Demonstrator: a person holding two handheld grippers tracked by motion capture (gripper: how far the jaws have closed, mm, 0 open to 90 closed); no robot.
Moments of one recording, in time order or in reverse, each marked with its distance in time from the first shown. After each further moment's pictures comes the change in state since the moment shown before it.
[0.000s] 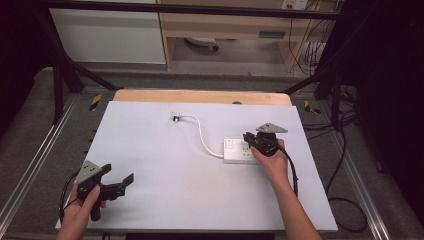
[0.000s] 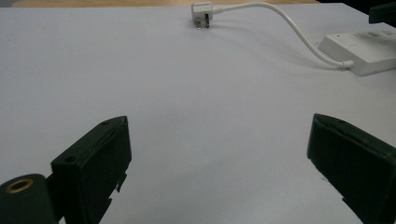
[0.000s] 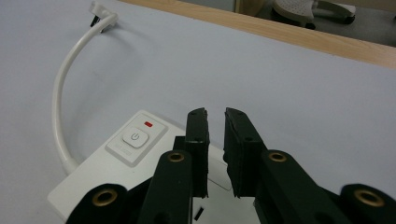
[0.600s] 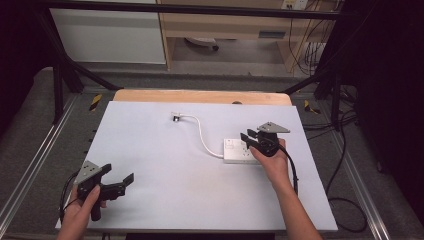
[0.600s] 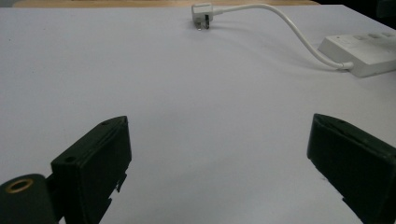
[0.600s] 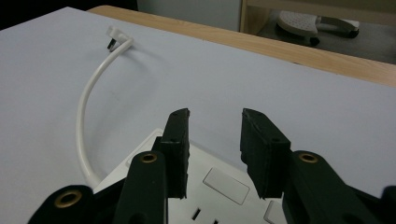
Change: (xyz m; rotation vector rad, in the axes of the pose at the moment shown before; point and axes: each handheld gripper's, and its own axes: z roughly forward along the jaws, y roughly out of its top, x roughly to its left) left arm 0.000 0.000 0.000 -0.003 0.004 -0.006; right arm 0.005 0.007 -0.008 -0.062 0.026 0.003
